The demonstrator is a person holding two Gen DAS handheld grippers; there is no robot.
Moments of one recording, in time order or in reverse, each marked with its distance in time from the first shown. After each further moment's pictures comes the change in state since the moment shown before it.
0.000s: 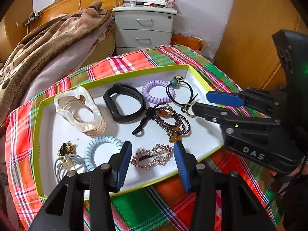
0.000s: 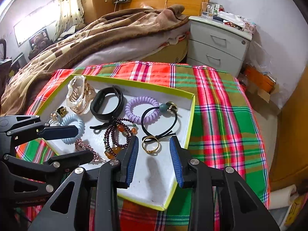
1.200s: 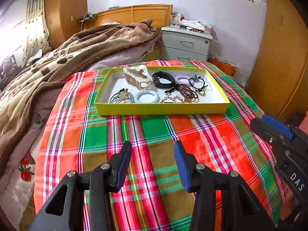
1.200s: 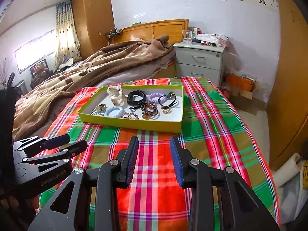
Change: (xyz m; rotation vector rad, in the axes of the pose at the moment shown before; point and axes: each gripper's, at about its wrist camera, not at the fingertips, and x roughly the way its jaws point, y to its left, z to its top) left arm -0.098 -0.029 -0.117 -0.234 -0.179 0.269; right arm -0.127 0.055 -0.108 0.118 -0.240 -0.052
